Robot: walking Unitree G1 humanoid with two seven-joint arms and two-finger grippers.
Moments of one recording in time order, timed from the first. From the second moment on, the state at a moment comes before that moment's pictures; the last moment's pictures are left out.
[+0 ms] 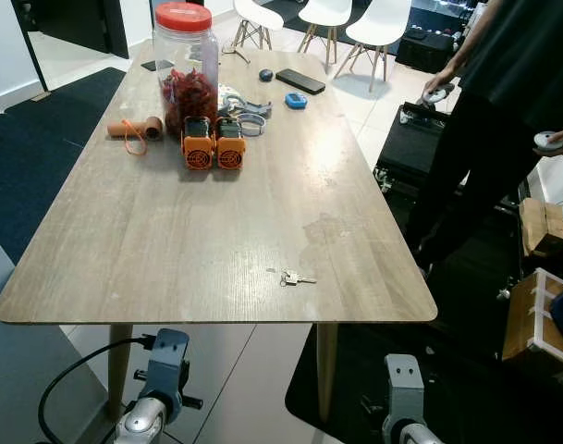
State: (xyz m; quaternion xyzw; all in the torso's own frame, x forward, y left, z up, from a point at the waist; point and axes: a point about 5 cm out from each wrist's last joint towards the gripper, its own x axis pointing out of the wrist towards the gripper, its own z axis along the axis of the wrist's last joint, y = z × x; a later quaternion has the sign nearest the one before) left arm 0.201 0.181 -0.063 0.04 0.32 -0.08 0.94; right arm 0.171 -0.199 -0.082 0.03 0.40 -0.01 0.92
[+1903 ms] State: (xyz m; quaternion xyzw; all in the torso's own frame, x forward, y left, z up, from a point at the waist) left arm 0.204 0.171 -0.064 0.04 0.33 -0.11 0.94; right arm 0.160 -0.190 -0.088 0.05 0.41 -0.02 0.91
